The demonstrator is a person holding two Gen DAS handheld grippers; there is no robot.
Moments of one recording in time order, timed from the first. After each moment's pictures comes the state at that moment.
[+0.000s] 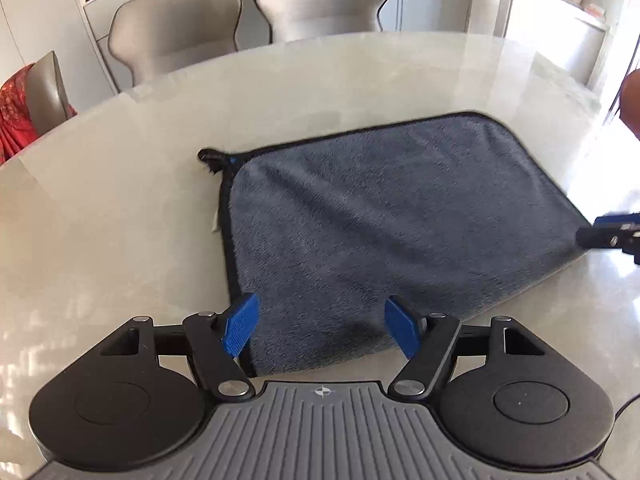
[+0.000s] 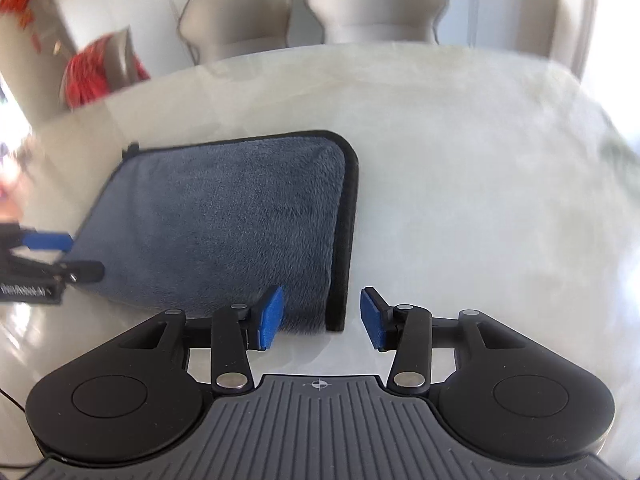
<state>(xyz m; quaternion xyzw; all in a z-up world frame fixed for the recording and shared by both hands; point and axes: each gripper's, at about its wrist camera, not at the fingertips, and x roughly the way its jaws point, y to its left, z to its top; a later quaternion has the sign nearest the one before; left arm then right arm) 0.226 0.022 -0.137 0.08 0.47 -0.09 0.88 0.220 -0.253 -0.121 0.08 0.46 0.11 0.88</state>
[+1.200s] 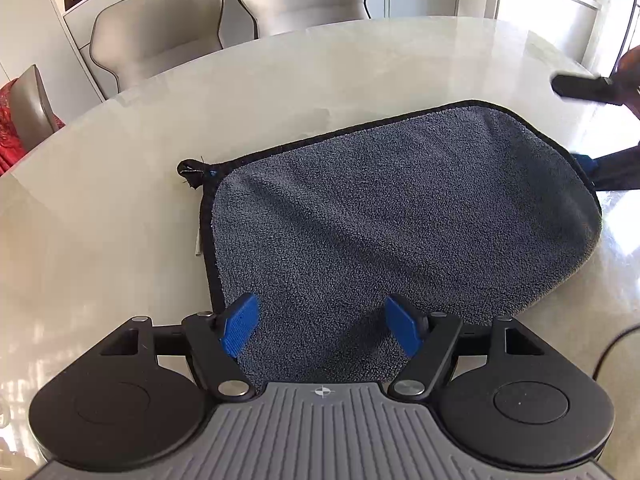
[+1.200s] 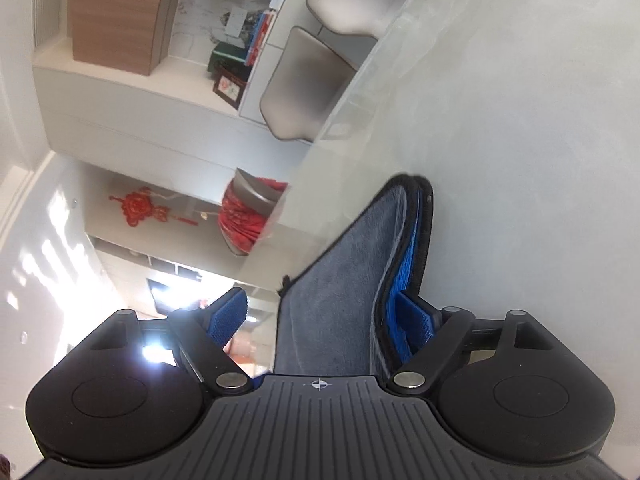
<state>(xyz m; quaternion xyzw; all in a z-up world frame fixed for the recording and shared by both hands) 0.252 0.016 -0.148 0.11 0.48 -0.10 0.86 0.326 -0.316 -0.189 0.48 0.38 0.29 0.74</state>
